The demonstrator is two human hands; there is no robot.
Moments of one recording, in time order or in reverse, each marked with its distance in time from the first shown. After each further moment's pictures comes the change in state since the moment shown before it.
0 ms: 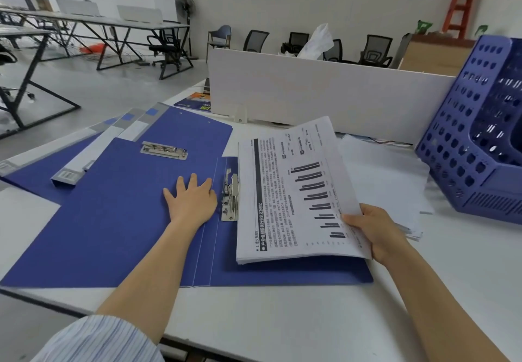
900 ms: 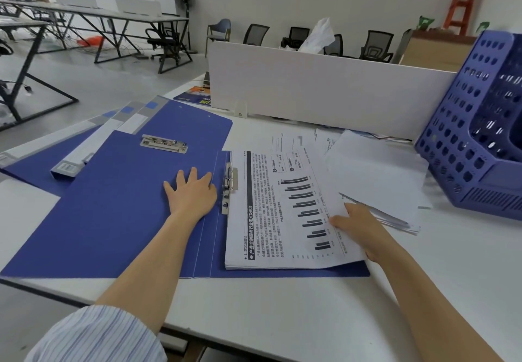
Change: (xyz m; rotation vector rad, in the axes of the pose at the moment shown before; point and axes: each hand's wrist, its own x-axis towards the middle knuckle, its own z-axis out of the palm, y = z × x) left_hand -0.002 -0.001 -0.002 0.002 0.004 0.011; right_hand -0.018 -0.004 0.018 -0.356 -0.109 -0.026
